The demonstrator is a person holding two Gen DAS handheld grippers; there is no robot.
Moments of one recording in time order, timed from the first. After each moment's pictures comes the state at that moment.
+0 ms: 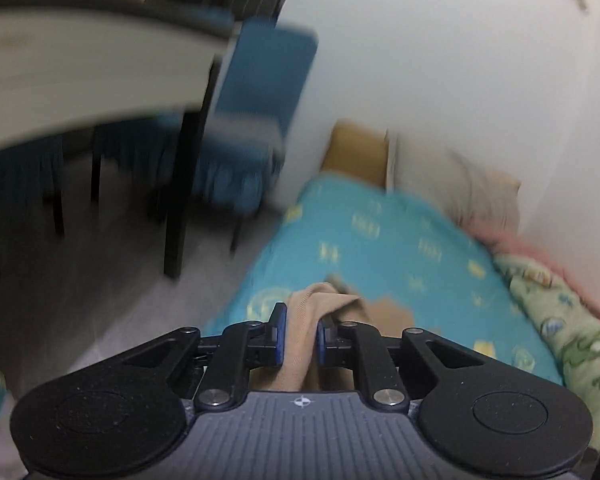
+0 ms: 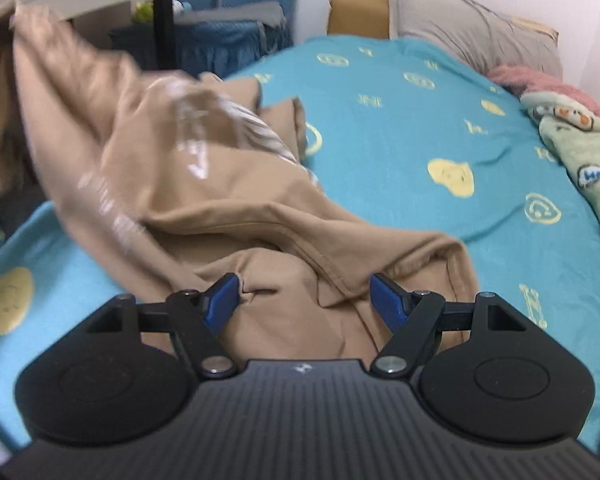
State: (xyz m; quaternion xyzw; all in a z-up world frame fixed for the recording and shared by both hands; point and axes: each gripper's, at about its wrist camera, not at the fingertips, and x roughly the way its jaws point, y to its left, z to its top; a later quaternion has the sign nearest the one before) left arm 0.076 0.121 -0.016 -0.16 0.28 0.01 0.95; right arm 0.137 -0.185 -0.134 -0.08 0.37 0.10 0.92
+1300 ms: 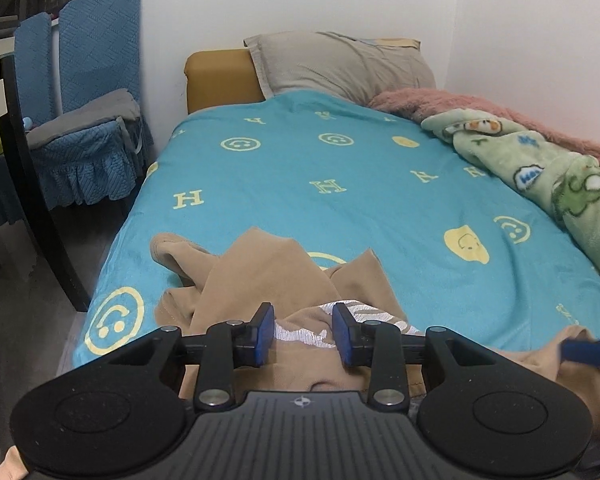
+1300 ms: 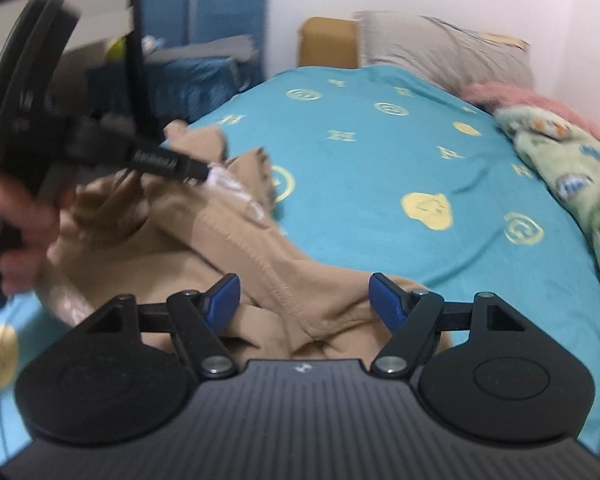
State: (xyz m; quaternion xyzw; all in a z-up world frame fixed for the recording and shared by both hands) left arm 0.225 -0.023 -0.107 0.03 0.33 -0.15 0.93; right arm 0.154 -0.177 -0.130 -0.07 0.33 0.08 0.94
